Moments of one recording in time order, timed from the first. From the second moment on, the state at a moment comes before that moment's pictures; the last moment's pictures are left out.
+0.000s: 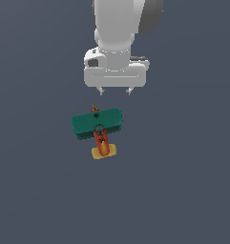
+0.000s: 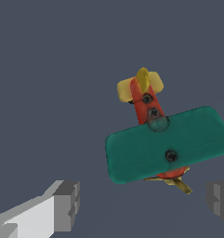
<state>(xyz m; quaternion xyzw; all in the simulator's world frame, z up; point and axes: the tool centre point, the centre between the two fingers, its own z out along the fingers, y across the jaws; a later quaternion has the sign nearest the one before) -0.069 0.003 0.313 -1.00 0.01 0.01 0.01</state>
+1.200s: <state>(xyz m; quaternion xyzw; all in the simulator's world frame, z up) -0.083 0.009 0.285 -0.99 -0.12 0.06 -0.03</state>
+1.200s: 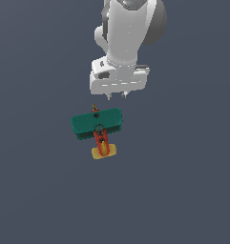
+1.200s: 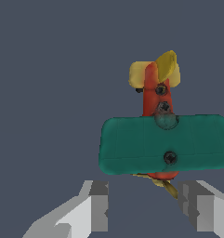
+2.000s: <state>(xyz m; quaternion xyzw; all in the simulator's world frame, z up) -0.101 0.013 0.250 -0.94 -0.30 0.14 -0.08</state>
